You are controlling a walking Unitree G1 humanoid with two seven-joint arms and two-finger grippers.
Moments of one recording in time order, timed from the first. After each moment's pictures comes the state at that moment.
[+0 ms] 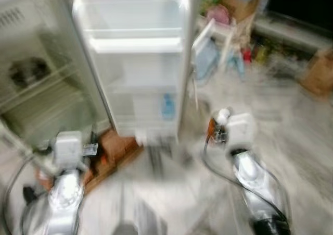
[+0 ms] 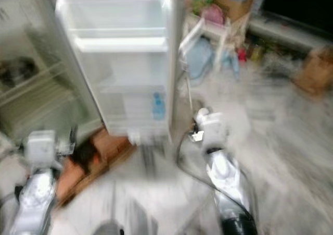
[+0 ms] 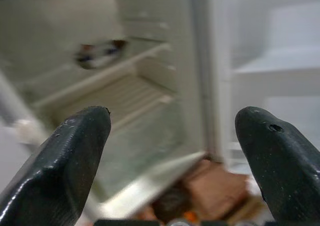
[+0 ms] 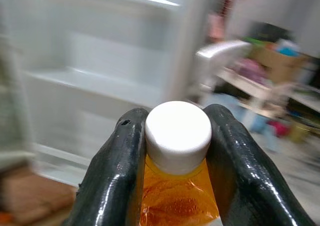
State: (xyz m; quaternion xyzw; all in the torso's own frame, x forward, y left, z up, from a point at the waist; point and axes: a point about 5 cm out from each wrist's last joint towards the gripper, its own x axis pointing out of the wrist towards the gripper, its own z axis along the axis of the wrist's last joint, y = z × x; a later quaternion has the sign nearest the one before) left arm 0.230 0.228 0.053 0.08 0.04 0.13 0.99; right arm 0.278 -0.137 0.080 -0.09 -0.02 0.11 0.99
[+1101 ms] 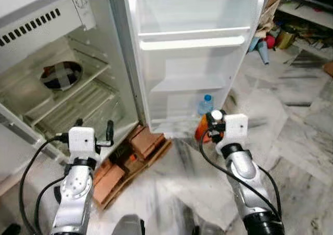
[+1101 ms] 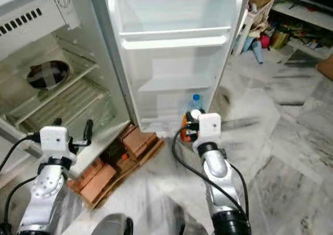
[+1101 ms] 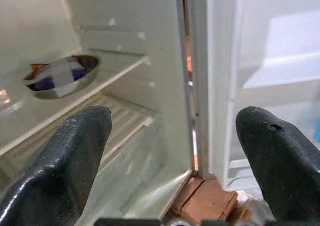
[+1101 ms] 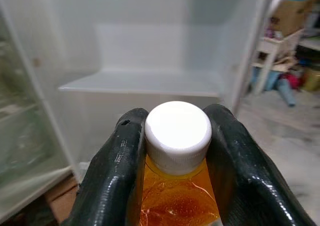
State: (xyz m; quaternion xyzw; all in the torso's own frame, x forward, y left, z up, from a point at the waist) left arm 0.246 0.186 0.070 0.06 0.00 0.02 1.00; right arm 0.278 -0.153 0.078 -0.02 0.01 0.05 1.00
